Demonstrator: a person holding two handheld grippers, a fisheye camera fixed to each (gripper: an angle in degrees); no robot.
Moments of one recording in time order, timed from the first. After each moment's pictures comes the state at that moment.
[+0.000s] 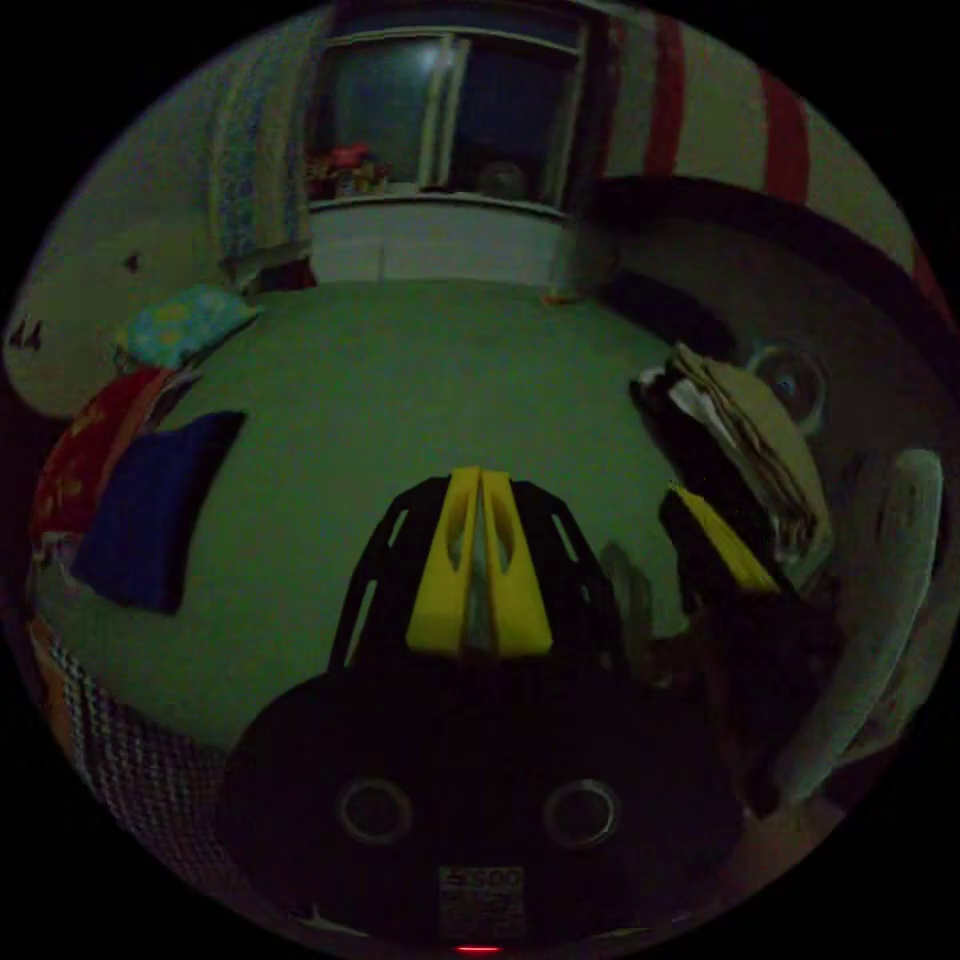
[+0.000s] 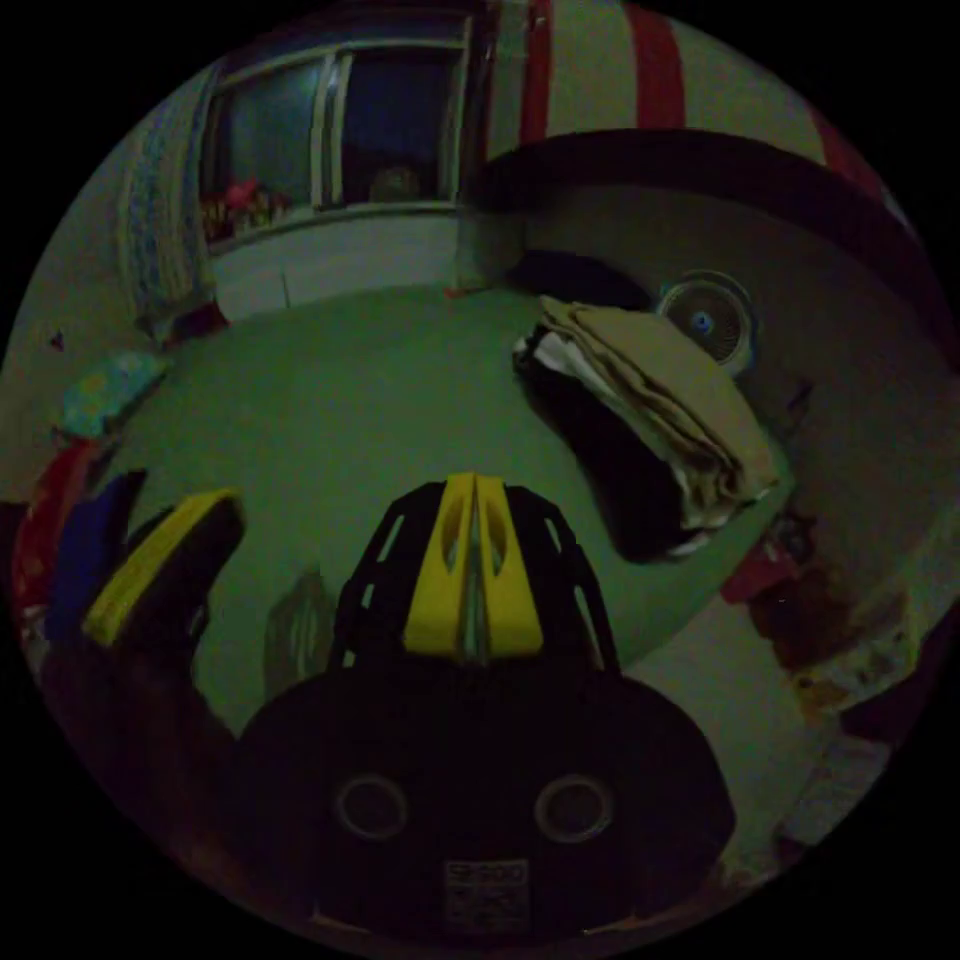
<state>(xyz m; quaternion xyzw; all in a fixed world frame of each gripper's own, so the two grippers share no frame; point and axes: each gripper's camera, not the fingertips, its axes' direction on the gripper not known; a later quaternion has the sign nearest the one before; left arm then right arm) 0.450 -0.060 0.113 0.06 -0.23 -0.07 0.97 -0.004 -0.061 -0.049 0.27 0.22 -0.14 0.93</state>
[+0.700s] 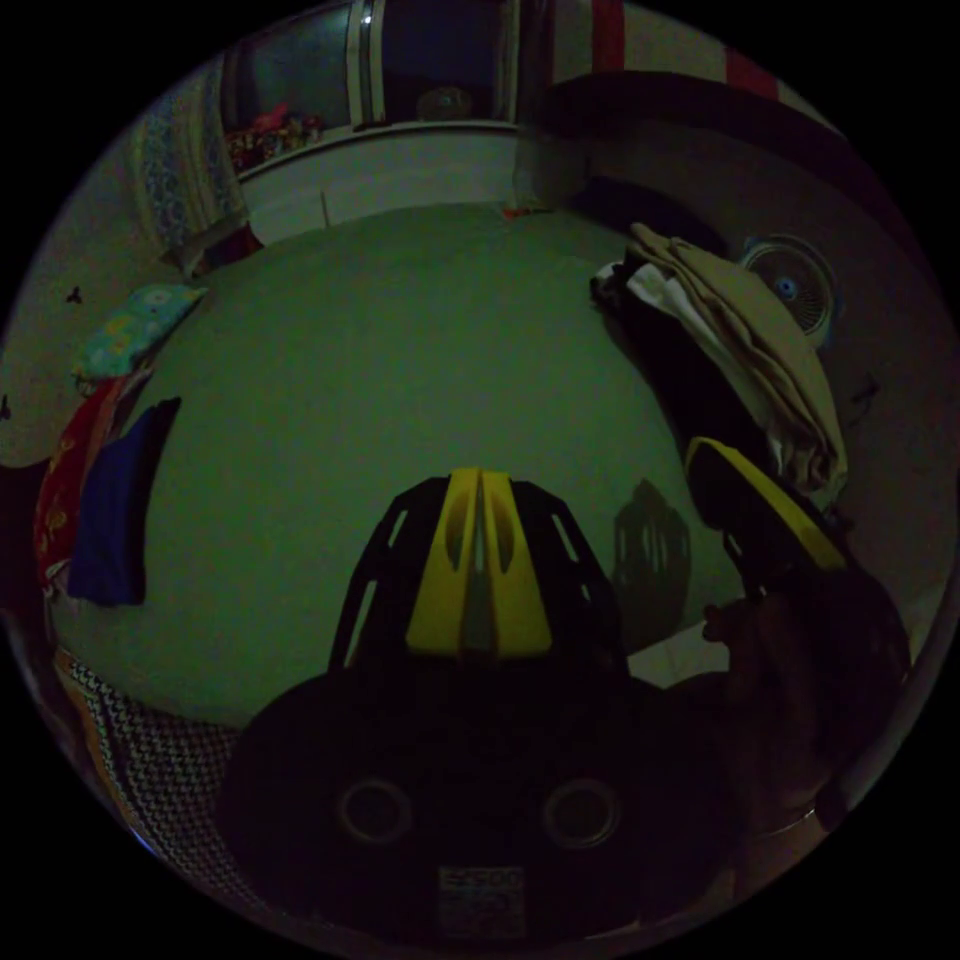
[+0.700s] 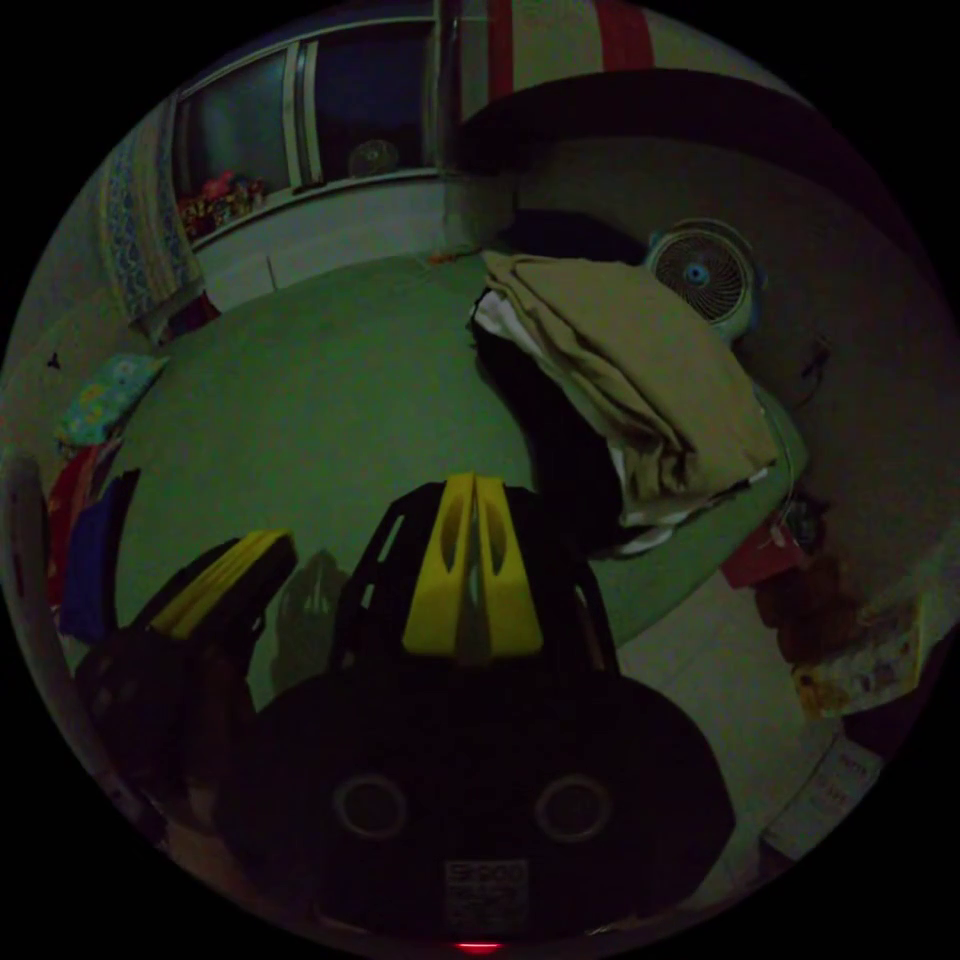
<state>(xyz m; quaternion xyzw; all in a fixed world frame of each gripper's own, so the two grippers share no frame) 0.632 -0.134 0.280 -0.07 -0.20 -0.09 0.97 0.154 -0.128 -0.163 0.19 0.18 -0.12 0.96</state>
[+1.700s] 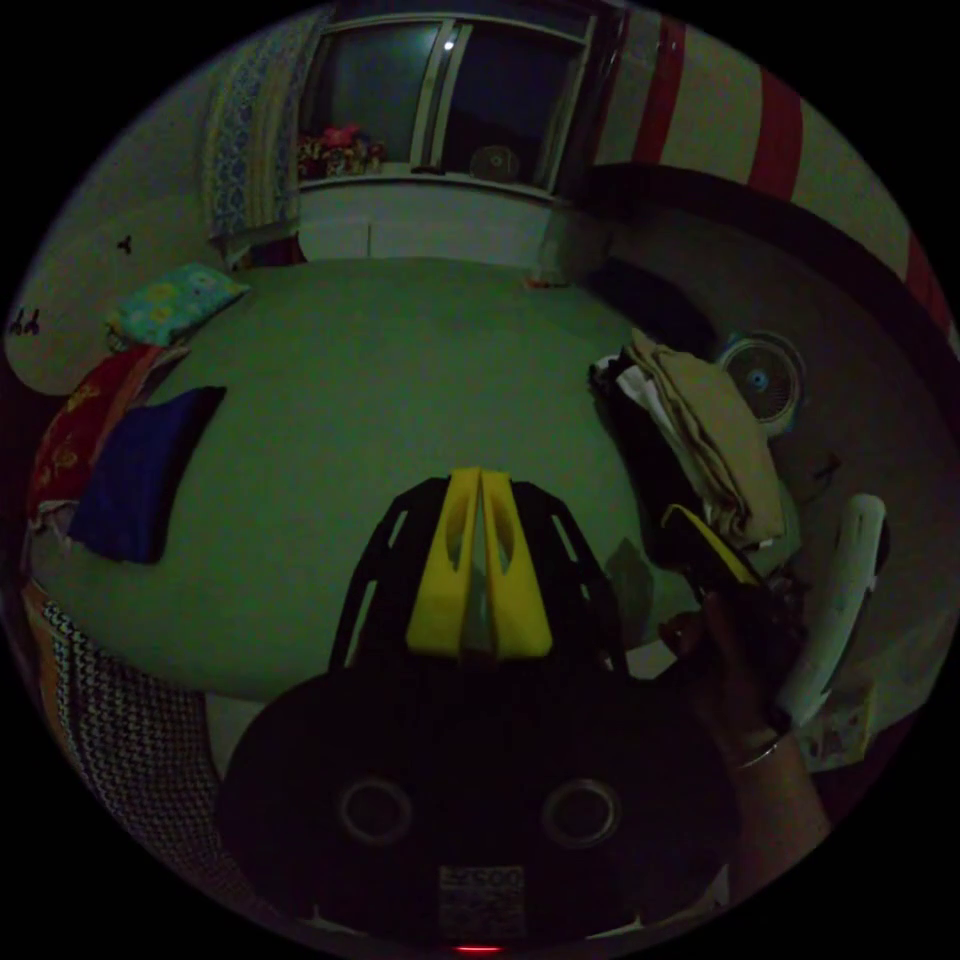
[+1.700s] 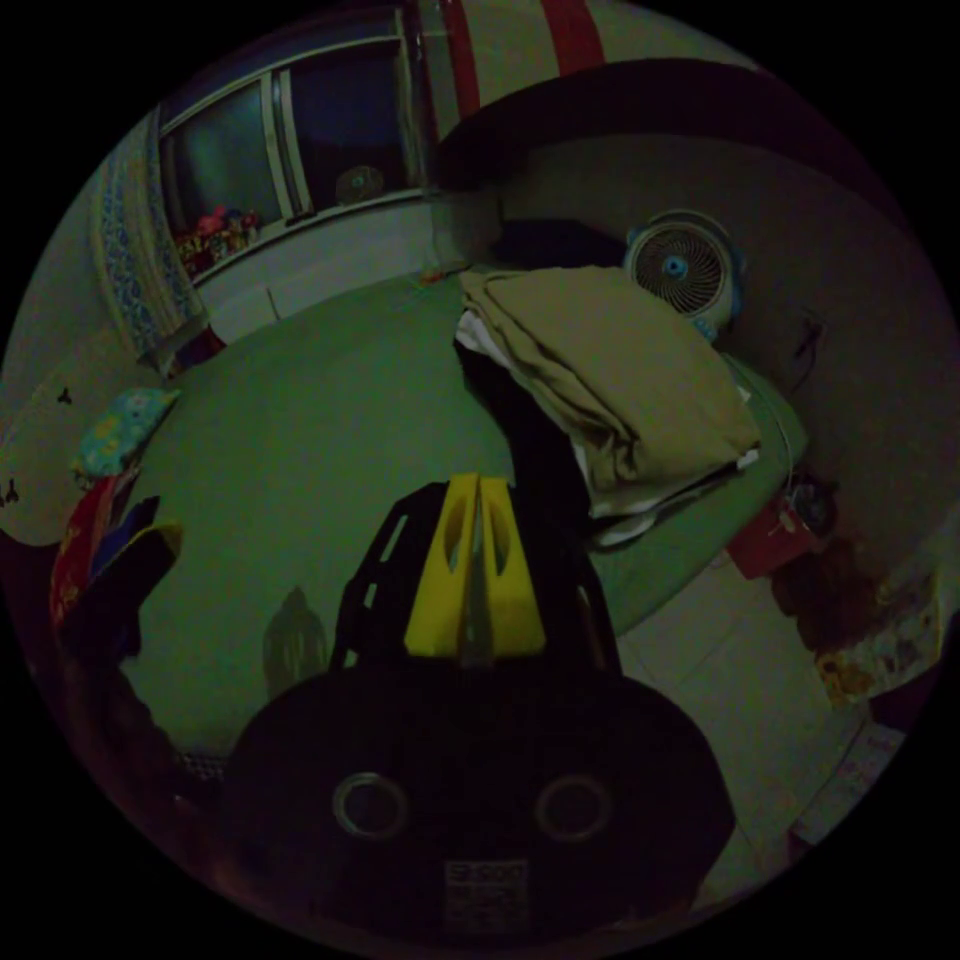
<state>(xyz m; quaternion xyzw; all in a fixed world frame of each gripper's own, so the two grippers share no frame) 0.729 -0.169 0.290 0.04 -0.19 -0.13 0.97 0.245 -0.139 -0.312 0.23 0.13 -0.09 0.96</state>
